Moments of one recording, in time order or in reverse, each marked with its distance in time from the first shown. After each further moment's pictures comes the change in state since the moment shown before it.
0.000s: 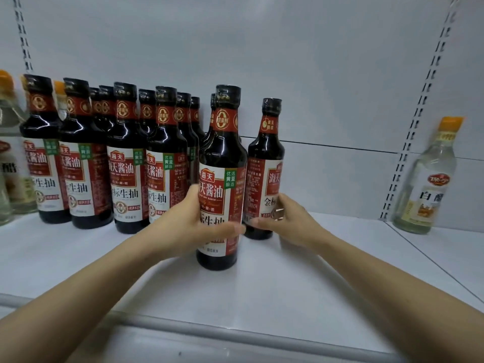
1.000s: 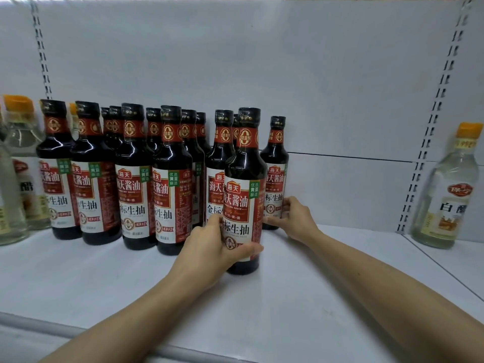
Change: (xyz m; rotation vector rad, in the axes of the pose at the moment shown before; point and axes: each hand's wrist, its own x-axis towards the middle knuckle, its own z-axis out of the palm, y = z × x) left_hand 0.018 -0.017 0.039 0.118 0.219 0.028; right_hand 0.067 0.032 0.001 -0.096 0.221 0.103
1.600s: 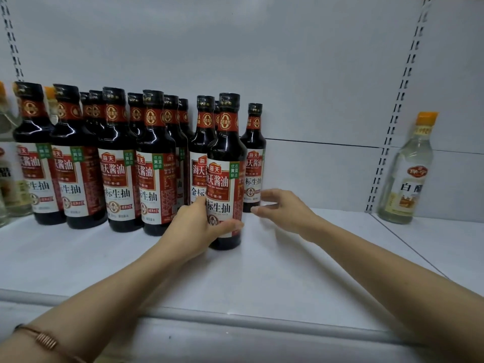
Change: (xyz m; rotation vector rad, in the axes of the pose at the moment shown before) left_hand -0.003 0.010 -0.005 0.083 -0.047 0.047; right_hand -0.077 -0.036 -0.037 0.079 -0.185 -0.067
